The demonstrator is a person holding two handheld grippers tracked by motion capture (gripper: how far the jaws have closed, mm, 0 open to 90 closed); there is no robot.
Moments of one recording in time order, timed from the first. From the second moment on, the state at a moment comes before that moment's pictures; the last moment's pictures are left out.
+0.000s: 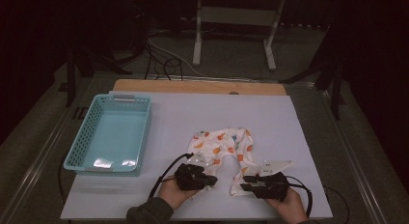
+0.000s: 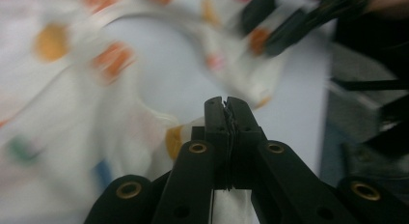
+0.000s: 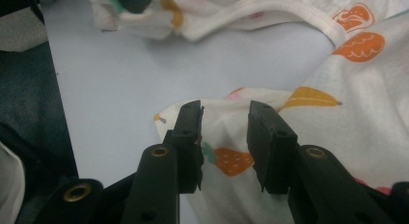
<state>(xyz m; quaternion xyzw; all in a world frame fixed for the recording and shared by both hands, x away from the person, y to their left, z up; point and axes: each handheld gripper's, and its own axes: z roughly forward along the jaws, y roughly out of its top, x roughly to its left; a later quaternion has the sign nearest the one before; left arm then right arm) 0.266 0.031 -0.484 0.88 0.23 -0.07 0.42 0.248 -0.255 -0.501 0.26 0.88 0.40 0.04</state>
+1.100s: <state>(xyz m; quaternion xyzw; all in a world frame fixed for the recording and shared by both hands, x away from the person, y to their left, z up) 0.300 0.055 -0.499 0.86 0.32 0.02 0.39 0.241 -0.268 -0.504 0.24 0.90 0.36 0.06</state>
